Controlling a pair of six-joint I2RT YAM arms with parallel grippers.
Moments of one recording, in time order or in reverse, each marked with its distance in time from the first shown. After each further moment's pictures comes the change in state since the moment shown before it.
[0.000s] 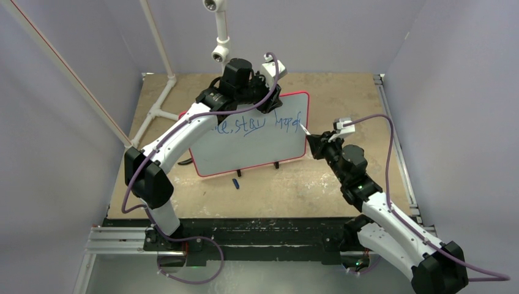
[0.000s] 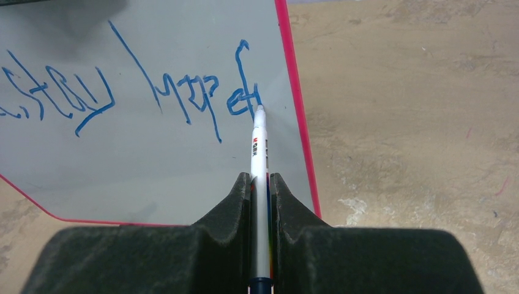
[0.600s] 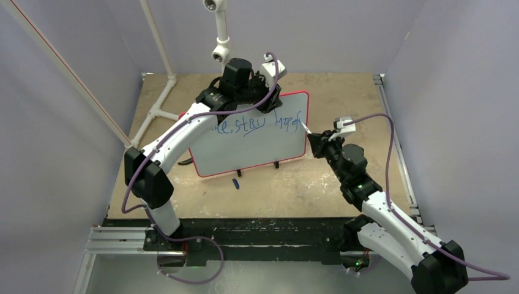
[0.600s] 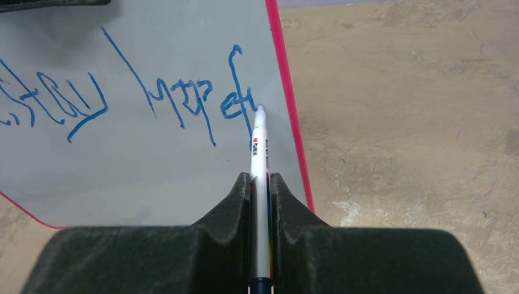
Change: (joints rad) left arm 0.000 0.000 0.000 0.000 0.000 0.000; right arm 0.000 0.005 0.006 0.002 0.024 -0.008
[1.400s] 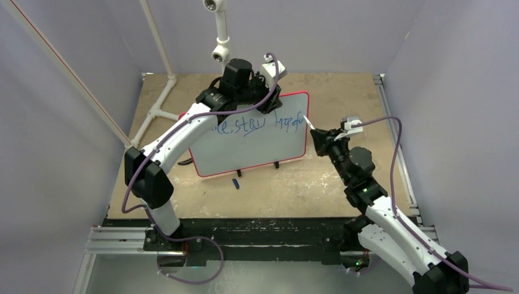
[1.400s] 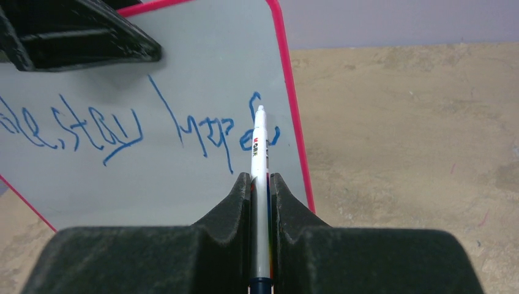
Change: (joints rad) left arm 0.001 0.000 -0.002 -0.002 0.002 0.000; right arm 0.000 -0.060 0.018 0.011 -0.003 -0.016
